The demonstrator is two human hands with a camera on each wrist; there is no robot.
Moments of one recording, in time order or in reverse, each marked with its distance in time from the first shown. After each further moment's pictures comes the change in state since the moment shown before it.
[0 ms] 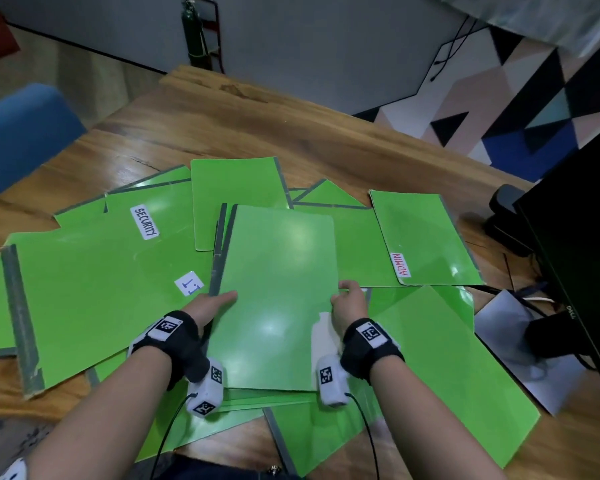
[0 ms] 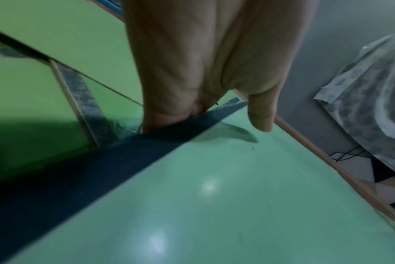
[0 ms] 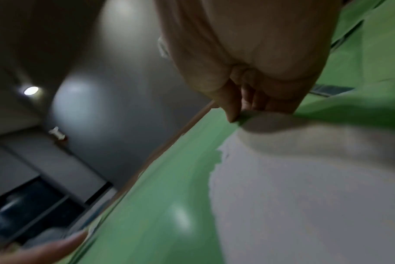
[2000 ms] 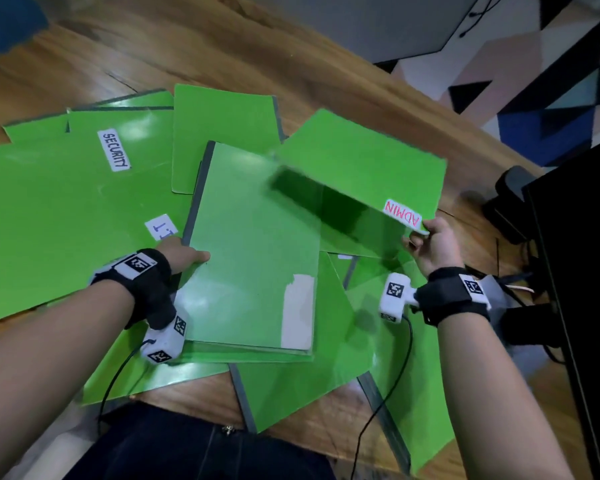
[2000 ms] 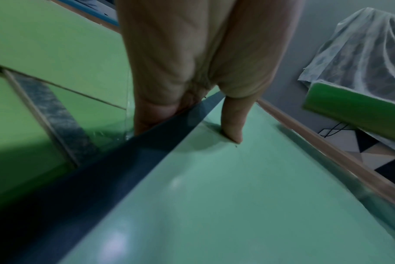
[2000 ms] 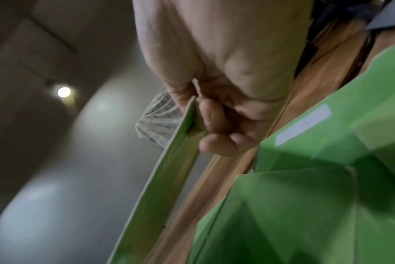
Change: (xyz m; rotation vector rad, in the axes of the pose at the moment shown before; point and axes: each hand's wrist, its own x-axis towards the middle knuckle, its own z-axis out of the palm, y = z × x) left_hand -0.006 0.013 -0.002 0.330 0.134 -0.015; right_hand 0.051 -0.039 -0.158 0.780 0.006 -0.046
